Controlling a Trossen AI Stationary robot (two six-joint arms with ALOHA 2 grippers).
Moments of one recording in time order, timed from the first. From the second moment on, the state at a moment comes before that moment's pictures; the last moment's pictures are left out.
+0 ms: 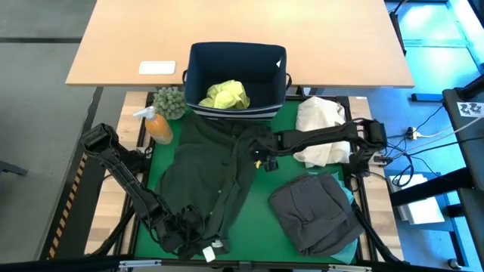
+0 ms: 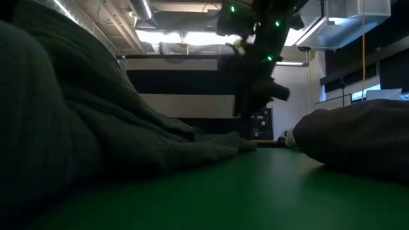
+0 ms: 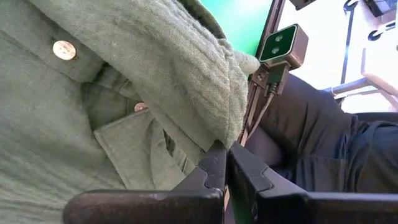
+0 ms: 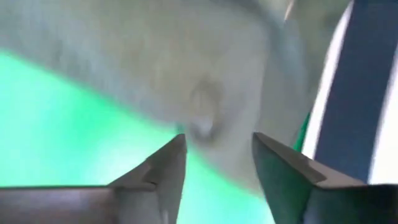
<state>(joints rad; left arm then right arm) -0.85 1.60 1.00 -0.28 -0.30 -1.31 -0.02 1.81 1.26 -0.66 0.33 -0.40</state>
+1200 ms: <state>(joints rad) -0.88 1.60 1.00 -0.27 -0.25 -1.31 -0.38 1.80 1.03 -0.35 0.27 -0.33</state>
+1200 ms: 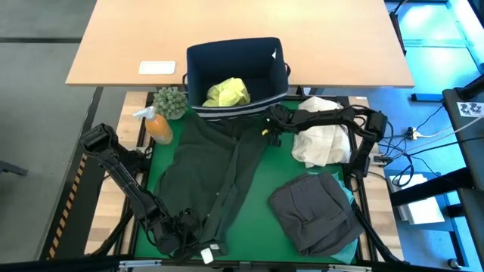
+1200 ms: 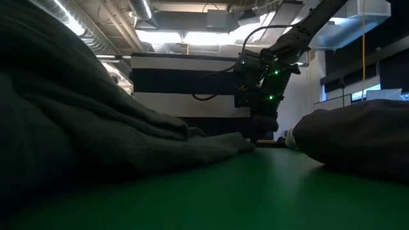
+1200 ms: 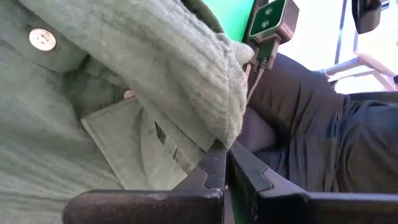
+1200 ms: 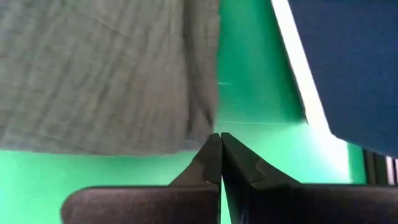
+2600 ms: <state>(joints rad) -0.93 1.60 1.00 -0.24 -0.25 -1.27 -0.19 1.86 1.04 -0.38 0.25 -0.14</state>
